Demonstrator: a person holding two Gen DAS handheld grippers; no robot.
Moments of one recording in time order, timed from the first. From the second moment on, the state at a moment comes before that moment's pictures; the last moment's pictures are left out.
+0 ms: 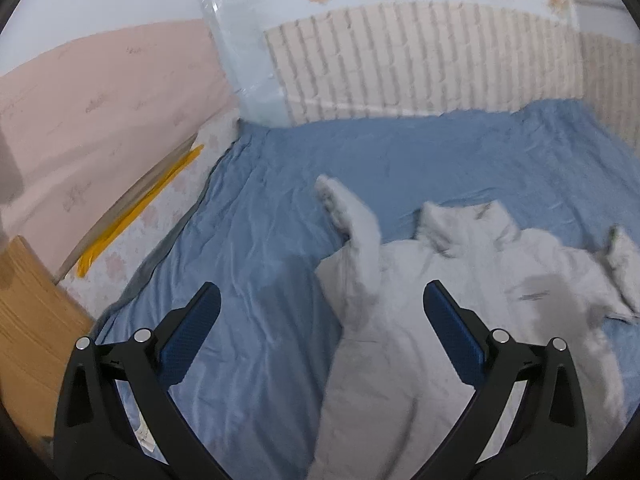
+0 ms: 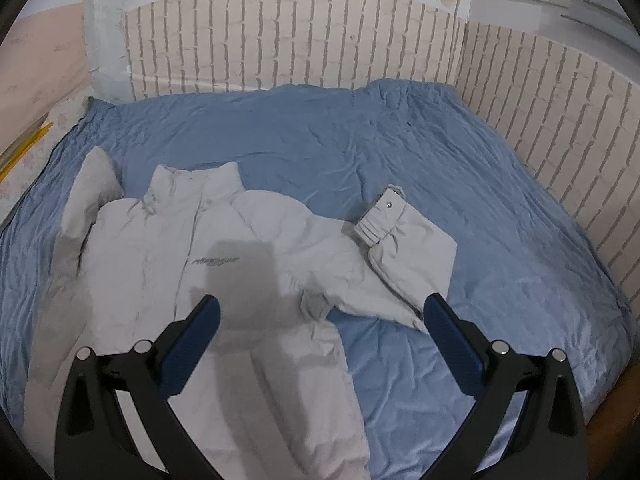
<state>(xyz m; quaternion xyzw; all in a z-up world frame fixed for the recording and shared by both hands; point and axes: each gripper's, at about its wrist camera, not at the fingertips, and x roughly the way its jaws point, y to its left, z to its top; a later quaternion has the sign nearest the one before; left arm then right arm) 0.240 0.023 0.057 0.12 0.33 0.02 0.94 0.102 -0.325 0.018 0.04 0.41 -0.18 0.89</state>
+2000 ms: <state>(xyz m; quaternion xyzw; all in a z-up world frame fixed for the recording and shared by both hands) 0.316 0.048 -0.094 0.11 0.44 0.04 0.89 0.249 -0.424 -0.084 0.05 0.48 -0.13 0.87</state>
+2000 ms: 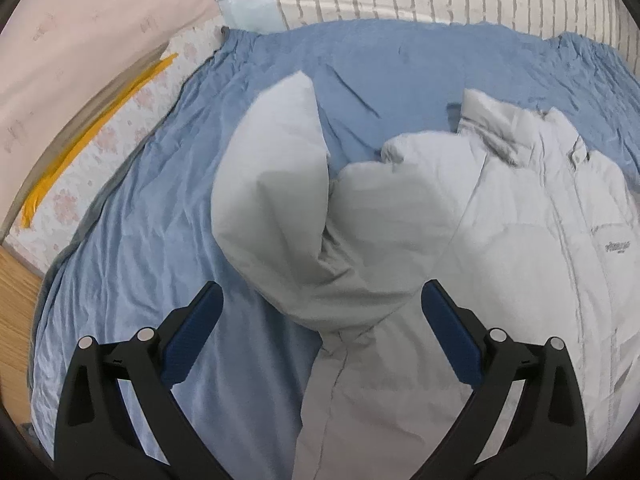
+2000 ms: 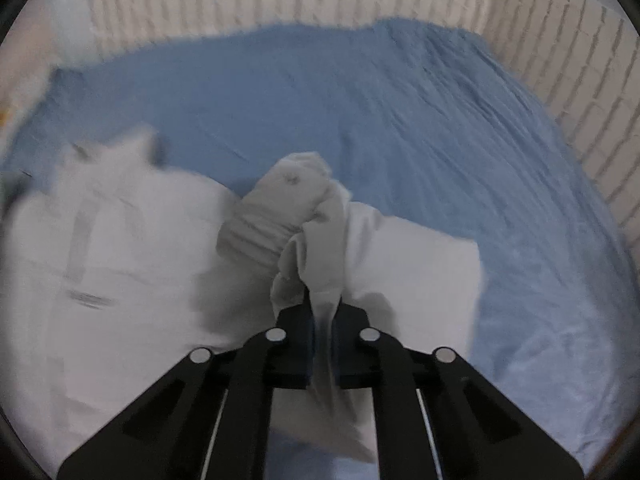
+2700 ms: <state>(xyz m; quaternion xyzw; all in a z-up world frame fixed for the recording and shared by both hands) 0.307 0.077 -0.076 0.06 0.48 0.03 0.88 0.293 -0.173 -0.077 0.00 0.50 0.11 0.86</state>
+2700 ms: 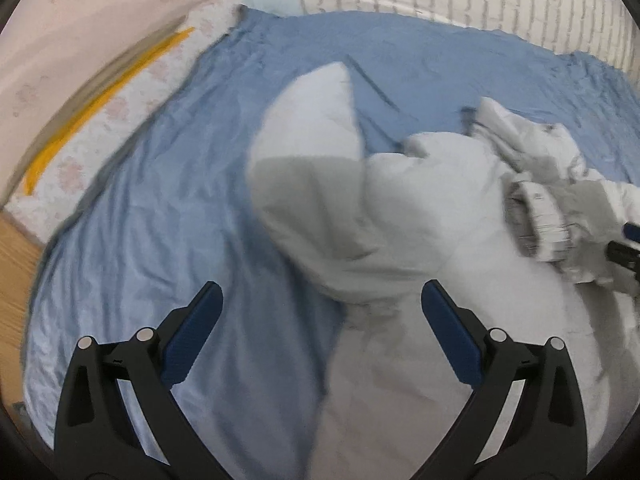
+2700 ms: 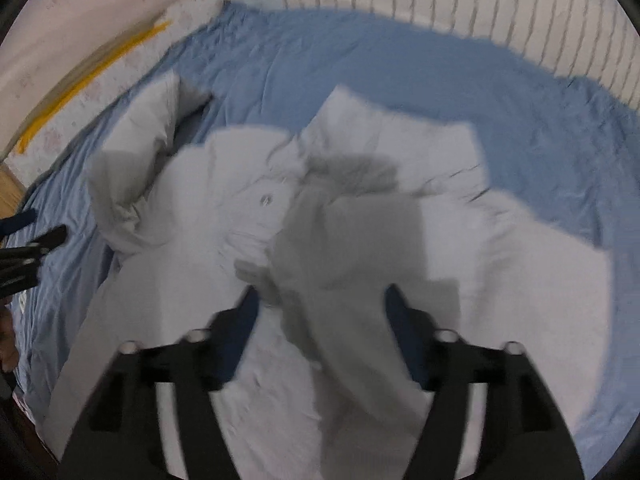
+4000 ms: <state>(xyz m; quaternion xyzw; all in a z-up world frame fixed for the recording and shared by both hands) 0.342 0.016 -0.150 0.09 0.53 -0.01 0.84 0.278 -0.271 -0.157 0.04 0.55 -0.02 0.83</state>
